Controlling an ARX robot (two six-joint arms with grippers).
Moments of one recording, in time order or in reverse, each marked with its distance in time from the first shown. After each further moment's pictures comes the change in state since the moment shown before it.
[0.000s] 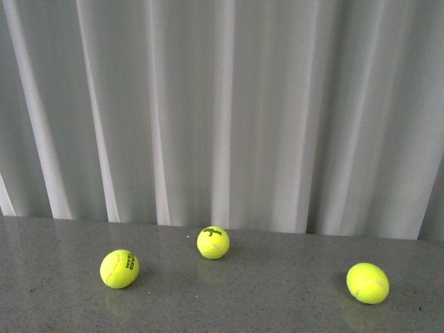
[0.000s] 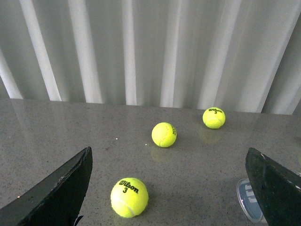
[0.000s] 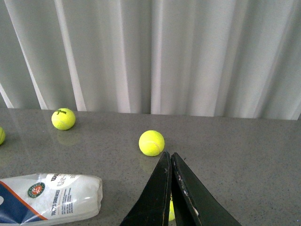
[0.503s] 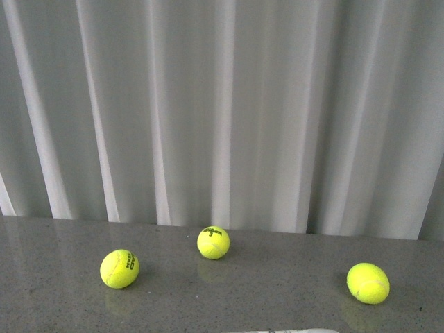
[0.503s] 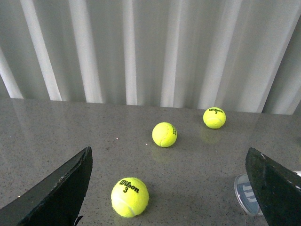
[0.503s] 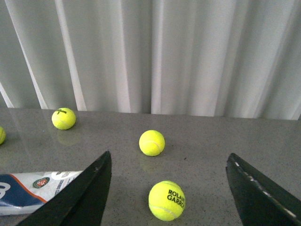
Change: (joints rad) left arm 0.000 0.000 0.000 0.000 0.000 0.000; right arm 0.000 0.000 0.000 -0.001 0.000 -0.001
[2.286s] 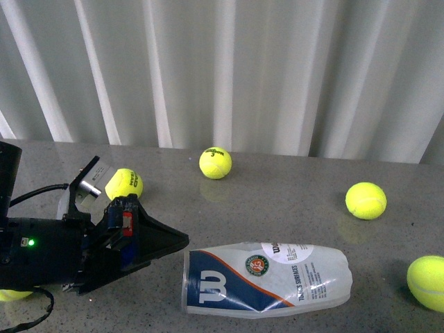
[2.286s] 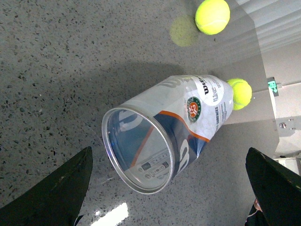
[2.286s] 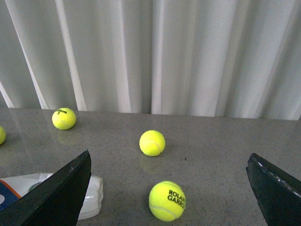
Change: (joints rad) left arm -0.122 2.012 0.705 0.628 0.781 -0.390; right arm 0.000 -0.002 0.000 0.000 0.000 0.001
